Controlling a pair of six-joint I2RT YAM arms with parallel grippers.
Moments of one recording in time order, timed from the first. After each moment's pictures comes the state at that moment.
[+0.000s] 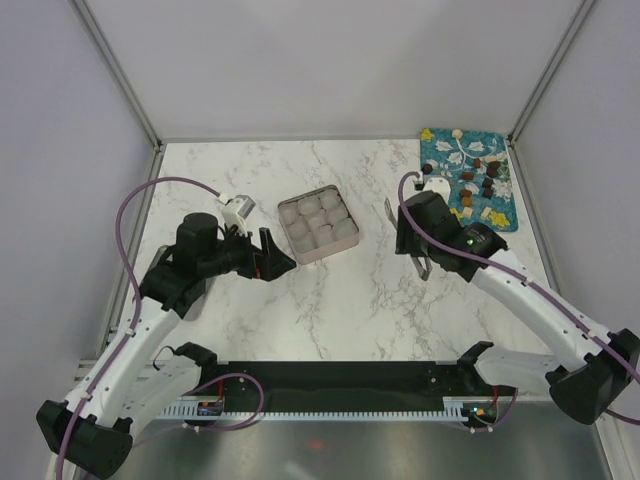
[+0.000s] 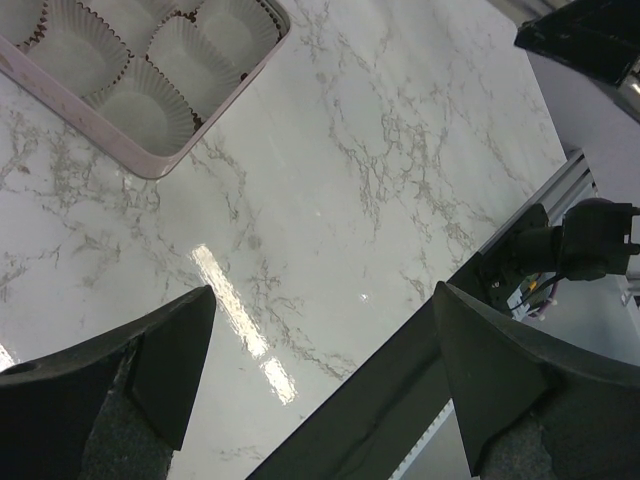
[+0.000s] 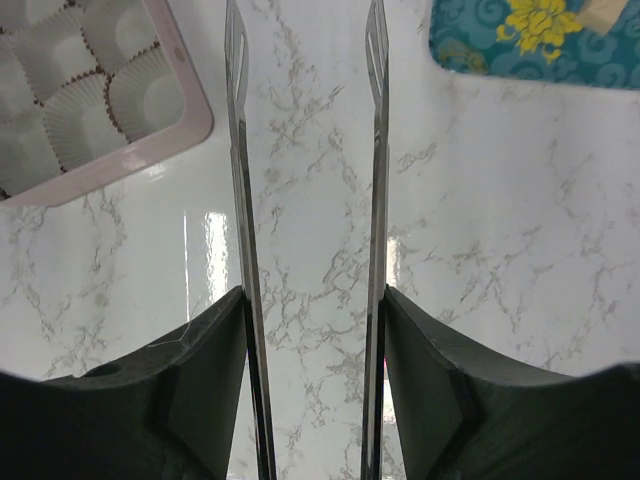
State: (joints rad) left arm -0.40 0.82 0.81 -0.50 0.45 -0.38; right arm 0.64 1.15 1.09 -0.80 0.39 0.53
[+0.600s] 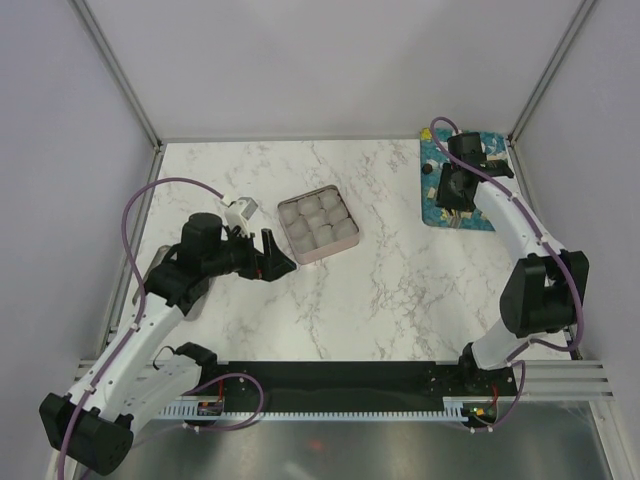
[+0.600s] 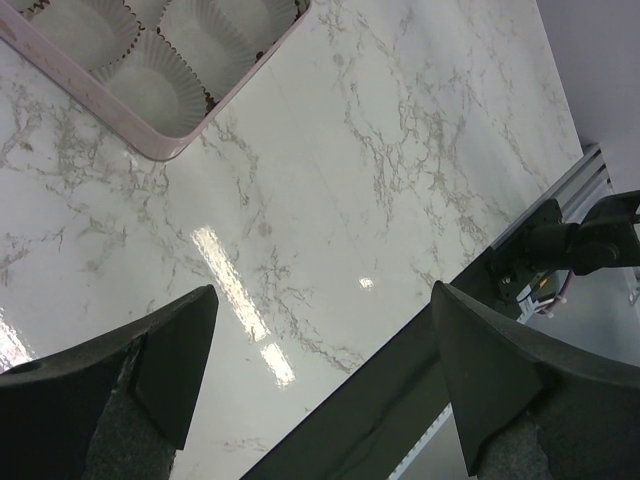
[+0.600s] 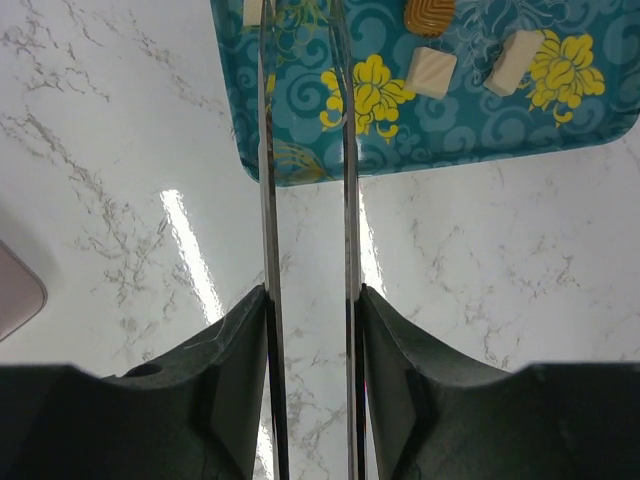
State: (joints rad) left arm -0.40 0.85 0.79 -0.50 0.44 -0.38; right arm 0.14 1.59 1.42 -0.82 0.23 0.31
